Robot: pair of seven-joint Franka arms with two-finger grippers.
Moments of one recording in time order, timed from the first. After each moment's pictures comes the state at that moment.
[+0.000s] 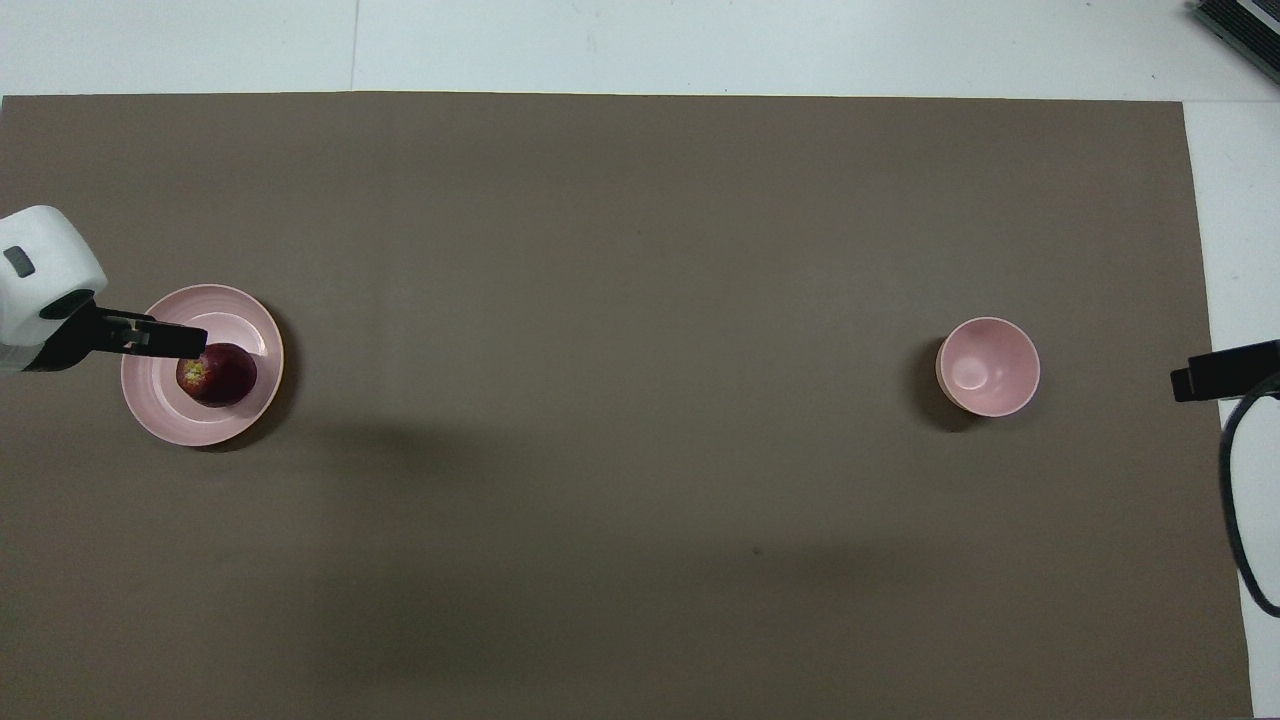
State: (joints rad) left arm -0.06 -0.06 0.07 -2.02 -0.02 2.11 0.26; right arm 0.10 -0.09 -0.11 -1.50 -0.01 1.39 -0.05
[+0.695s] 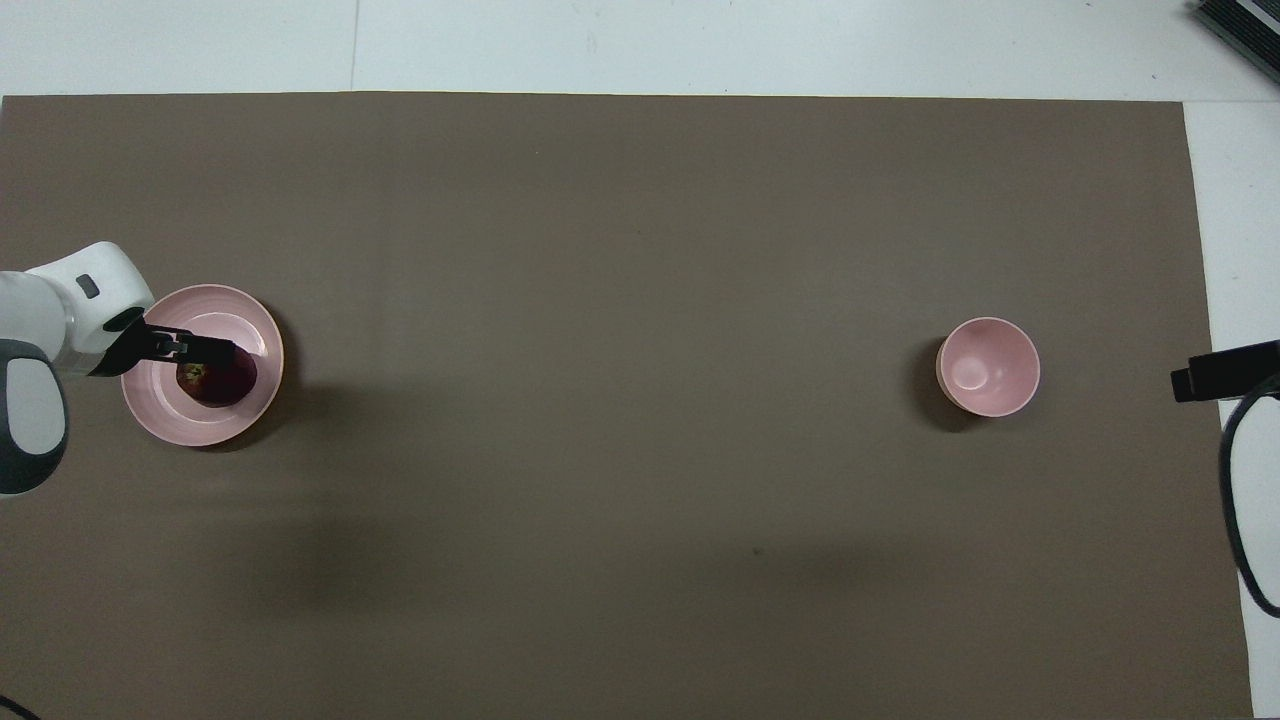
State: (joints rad) left arm 0.01 0.11 0.08 -2.09 -0.10 2.31 0.37; right arm 0.10 -0.09 -0.11 -1.50 -0.01 1.39 -0.05
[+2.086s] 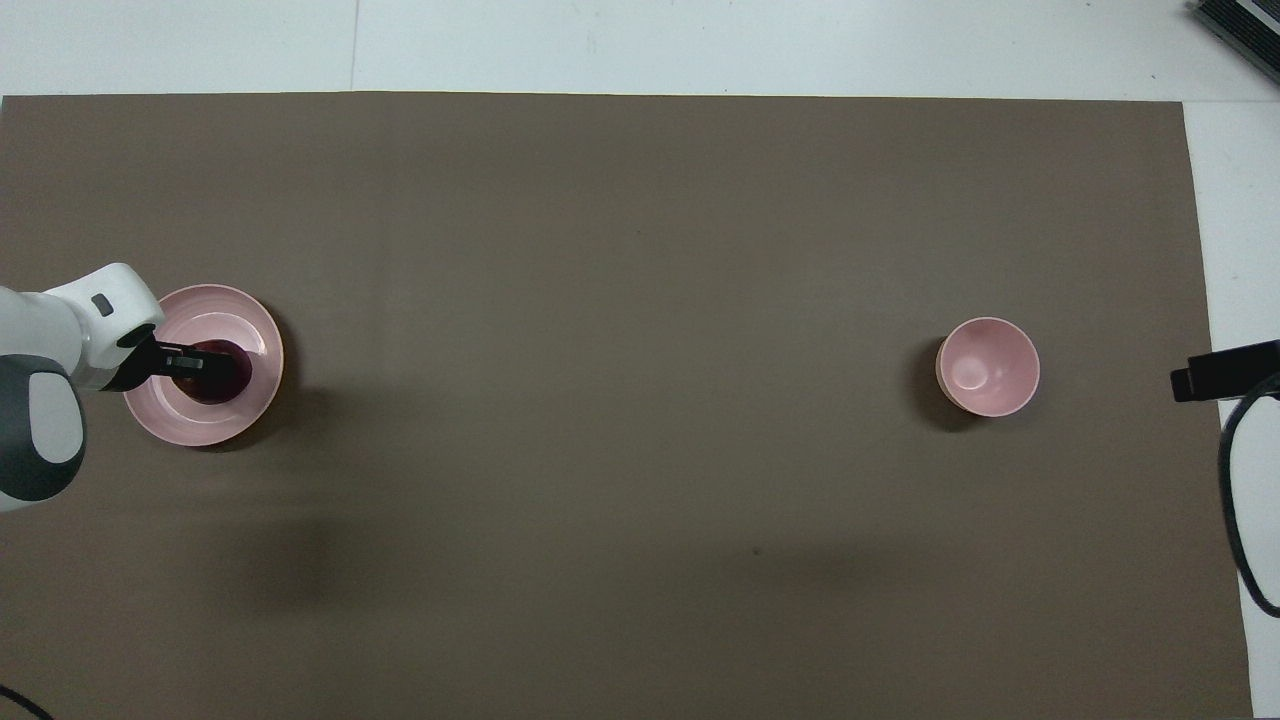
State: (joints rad) left arm 0.02 0.08 0.08 -2.12 -0.10 2.33 0.37; right arm 0.10 -0.09 -0.11 -1.50 -0.01 1.39 -0.05
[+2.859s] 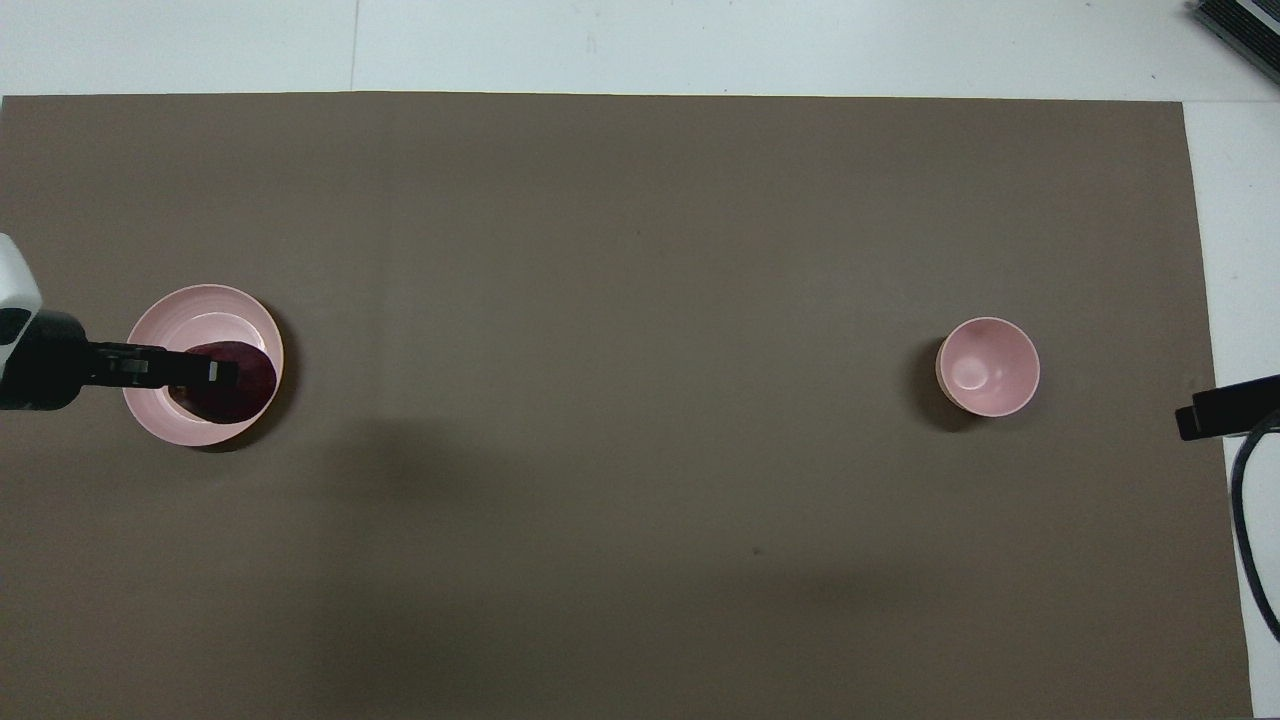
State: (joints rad) left arm 0.02 -0.12 0.03 -2.01 -0.46 1.89 0.32; right arm 0.10 -0.10 -0.11 -1.50 -0.01 1.31 -0.05
